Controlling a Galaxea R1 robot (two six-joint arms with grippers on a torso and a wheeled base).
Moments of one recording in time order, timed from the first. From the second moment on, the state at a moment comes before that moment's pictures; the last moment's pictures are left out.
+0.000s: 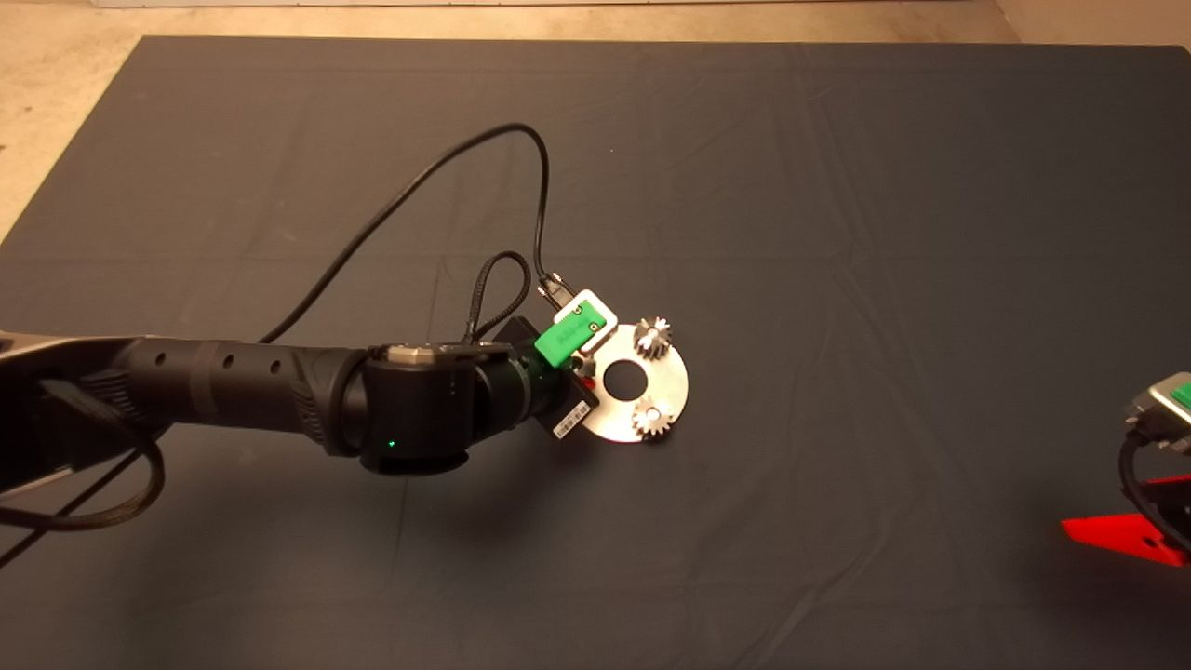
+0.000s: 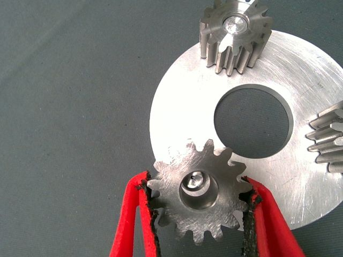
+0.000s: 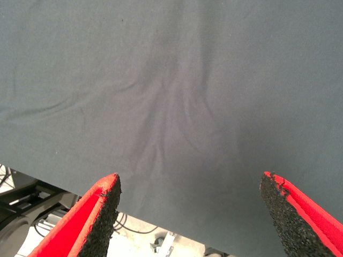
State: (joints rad) left arm -0.11 2.54 -0.80 1.19 1.29 -0.89; right arm 0.29 1.49 -0.38 -0.48 -1.18 0.86
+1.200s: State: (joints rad) left arm -0.11 2.54 -0.83 1.17 1.25 -0.85; right arm 0.29 1.49 -0.38 -0.48 -1.18 0.86
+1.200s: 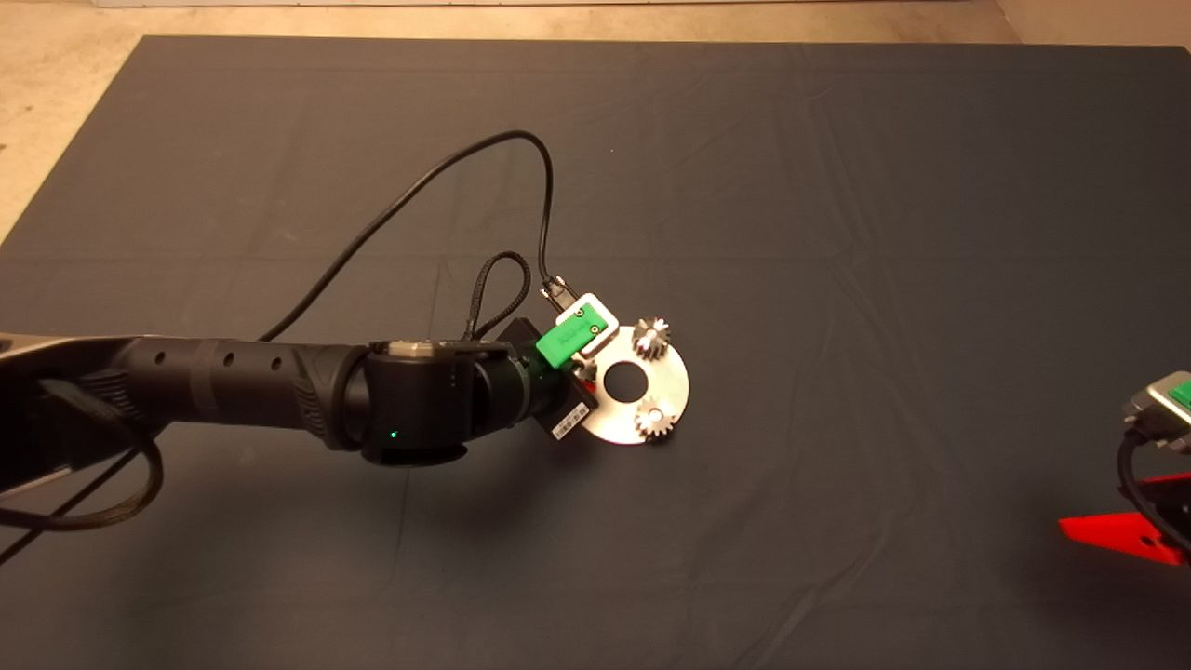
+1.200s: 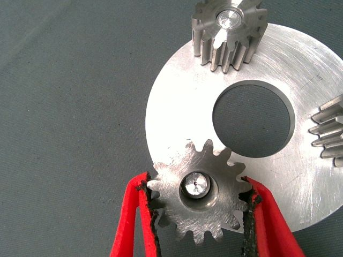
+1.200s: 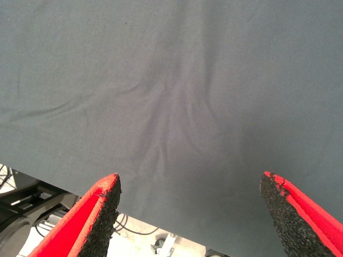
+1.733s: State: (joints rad) left arm -0.11 2.53 -0.83 1.17 1.24 -0.85; right arm 0.29 1.49 -0.38 -0.48 -1.18 0.86
